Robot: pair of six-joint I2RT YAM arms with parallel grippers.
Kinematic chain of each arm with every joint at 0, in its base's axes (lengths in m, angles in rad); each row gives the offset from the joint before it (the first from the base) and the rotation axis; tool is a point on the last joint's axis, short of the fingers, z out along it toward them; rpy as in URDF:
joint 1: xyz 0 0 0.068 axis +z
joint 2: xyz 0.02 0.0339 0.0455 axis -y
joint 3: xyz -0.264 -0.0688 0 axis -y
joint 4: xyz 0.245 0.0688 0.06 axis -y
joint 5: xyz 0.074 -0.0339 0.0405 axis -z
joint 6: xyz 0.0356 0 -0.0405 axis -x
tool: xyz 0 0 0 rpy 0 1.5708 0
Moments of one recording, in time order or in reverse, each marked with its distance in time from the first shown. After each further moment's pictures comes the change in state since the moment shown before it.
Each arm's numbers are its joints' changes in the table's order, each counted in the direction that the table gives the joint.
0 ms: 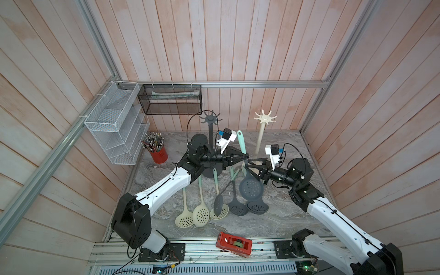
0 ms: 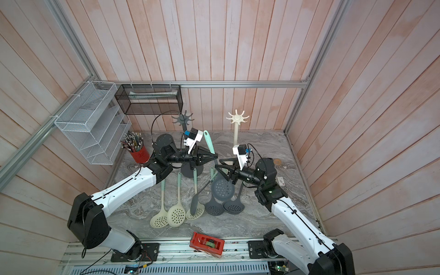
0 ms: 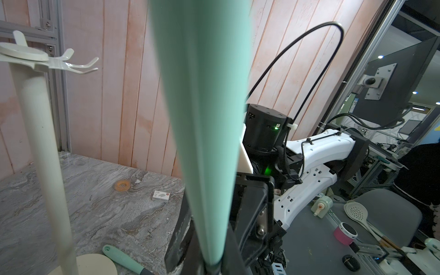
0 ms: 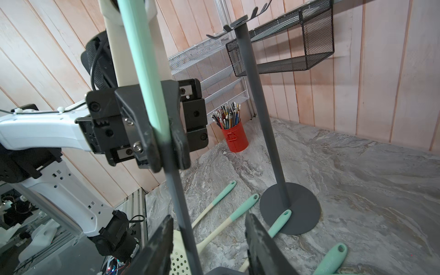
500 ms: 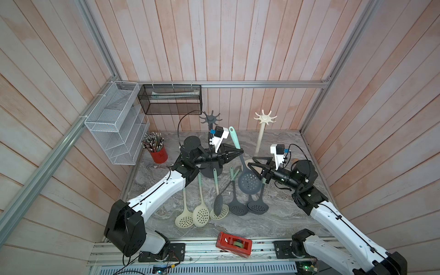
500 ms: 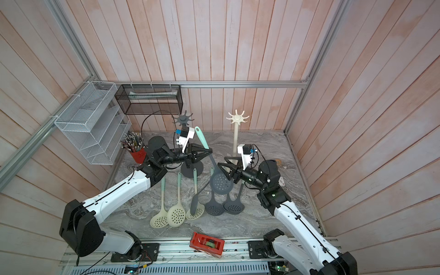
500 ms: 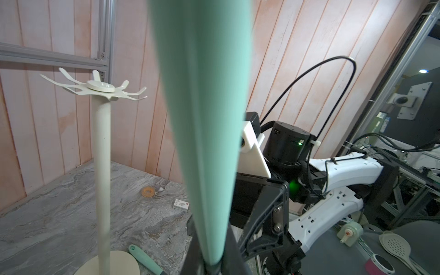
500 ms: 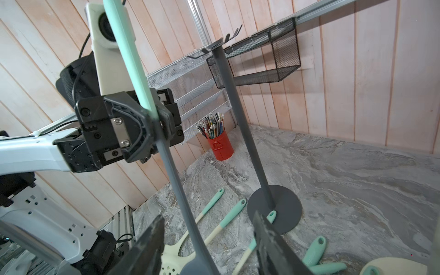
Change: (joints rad) left arm 0.029 0.069 -0.053 0.033 -0.098 0.026; right arm 0.000 0.071 -0.005 -0.044 0.106 -0.015
